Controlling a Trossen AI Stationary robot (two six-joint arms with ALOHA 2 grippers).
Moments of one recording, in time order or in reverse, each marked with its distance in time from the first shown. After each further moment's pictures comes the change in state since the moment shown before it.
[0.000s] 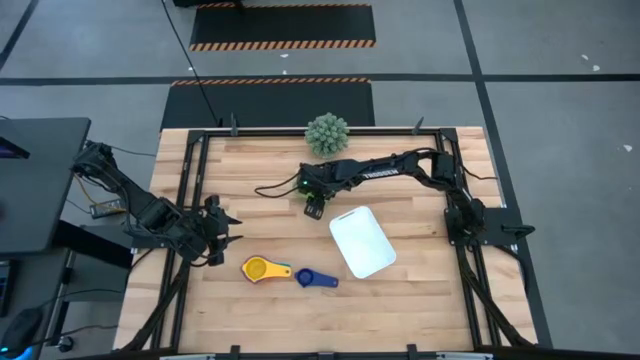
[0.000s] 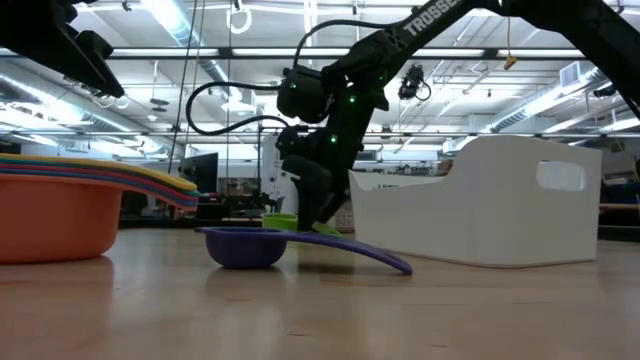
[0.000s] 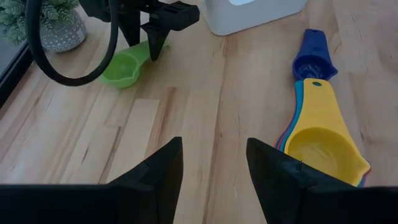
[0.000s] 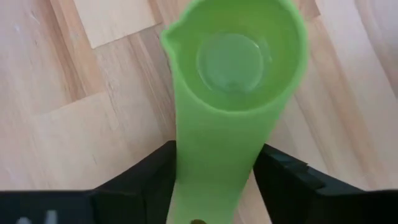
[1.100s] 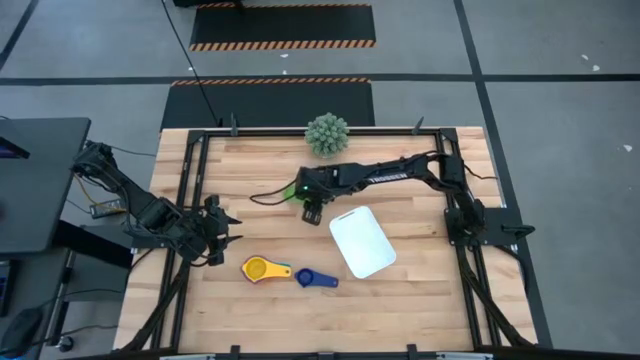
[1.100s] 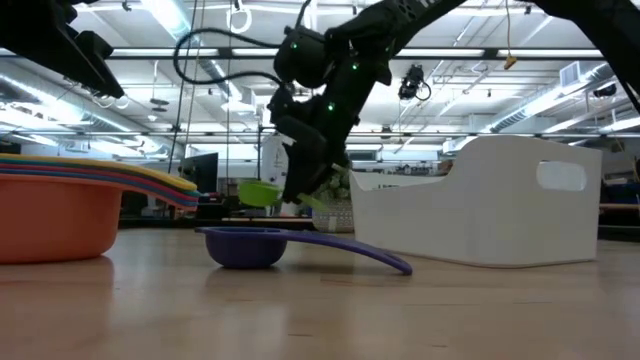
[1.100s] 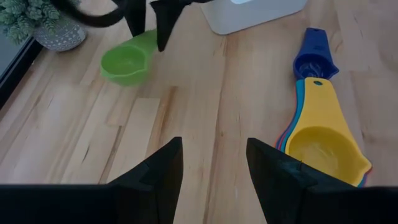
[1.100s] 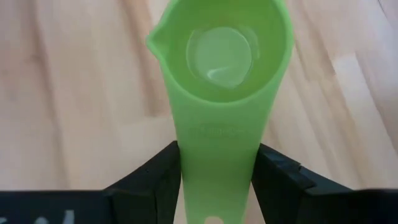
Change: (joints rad) left arm 0.000 0.000 0.000 -0.004 0.000 -0.002; right arm 0.071 -0.070 0.002 0.035 0.003 -0.045
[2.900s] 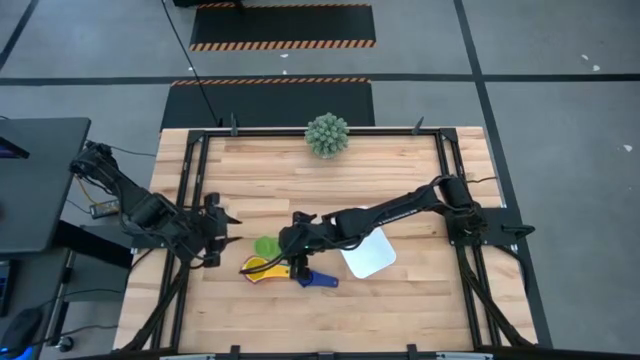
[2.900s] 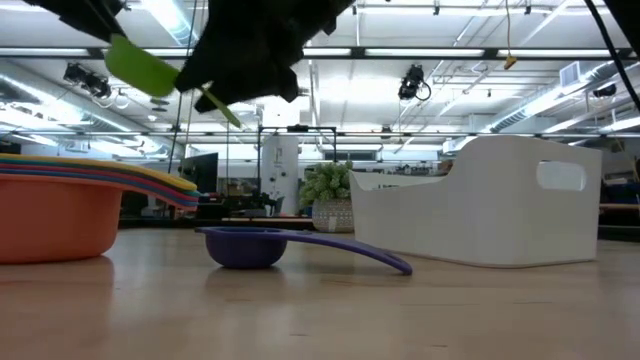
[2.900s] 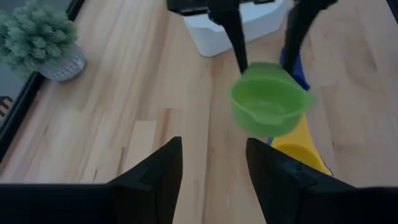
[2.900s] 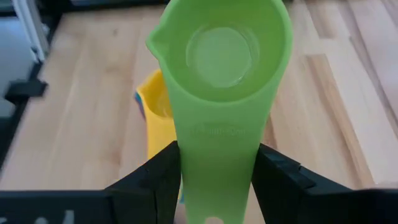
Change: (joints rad) left arm -0.002 0.089 0.220 -0.112 0.028 0.079; right arm 0.338 0.009 0.128 0.189 0.027 0.088
